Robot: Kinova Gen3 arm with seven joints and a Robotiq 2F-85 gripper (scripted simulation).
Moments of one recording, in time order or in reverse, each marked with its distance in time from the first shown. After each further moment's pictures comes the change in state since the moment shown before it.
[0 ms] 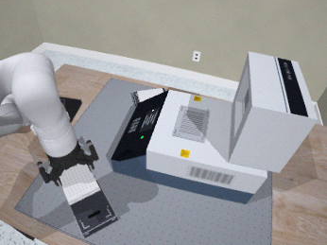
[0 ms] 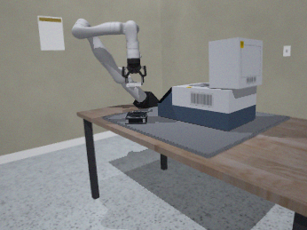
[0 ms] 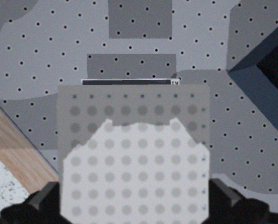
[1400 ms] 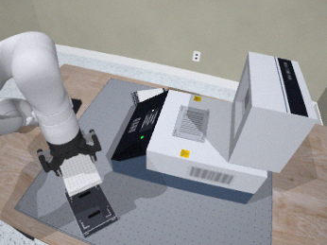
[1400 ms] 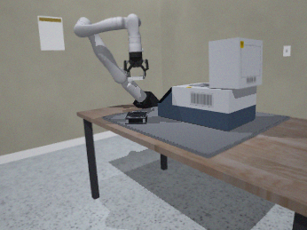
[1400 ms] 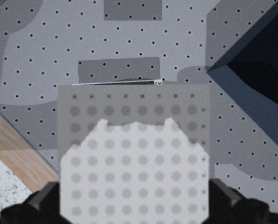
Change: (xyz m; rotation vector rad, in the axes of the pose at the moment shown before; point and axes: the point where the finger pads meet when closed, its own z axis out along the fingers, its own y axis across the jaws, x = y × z) arm 0.000 0.013 -0.035 -0.002 0.000 0.047
